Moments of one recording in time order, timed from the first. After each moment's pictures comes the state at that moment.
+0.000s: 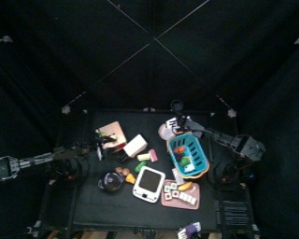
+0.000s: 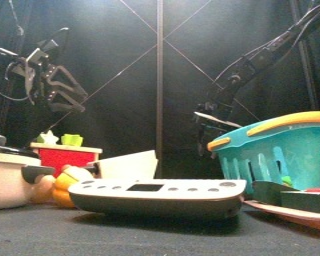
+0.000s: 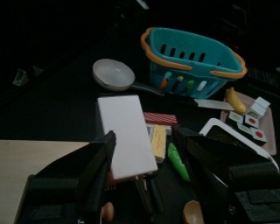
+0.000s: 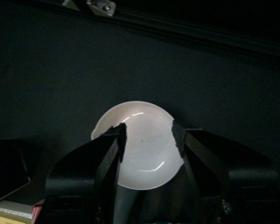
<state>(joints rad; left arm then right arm) 0.46 -0.76 1.21 0.65 -0.25 -0.78 -0.65 -0.01 0.44 -0.40 0.53 0.91</state>
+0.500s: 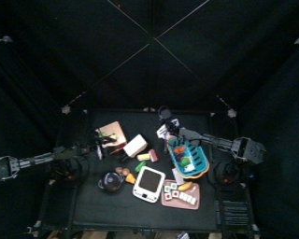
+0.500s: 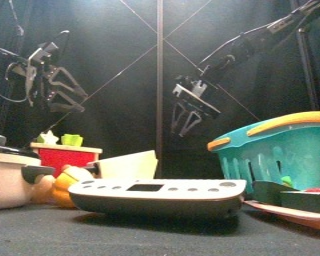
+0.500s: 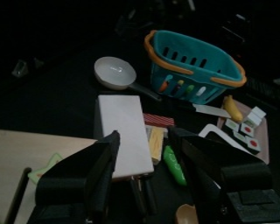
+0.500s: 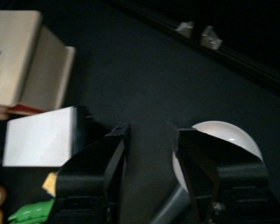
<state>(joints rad) 0.44 -0.76 1.21 0.53 -0.22 -0.79 -0.45 -0.03 0.39 -0.51 0.38 0.91</state>
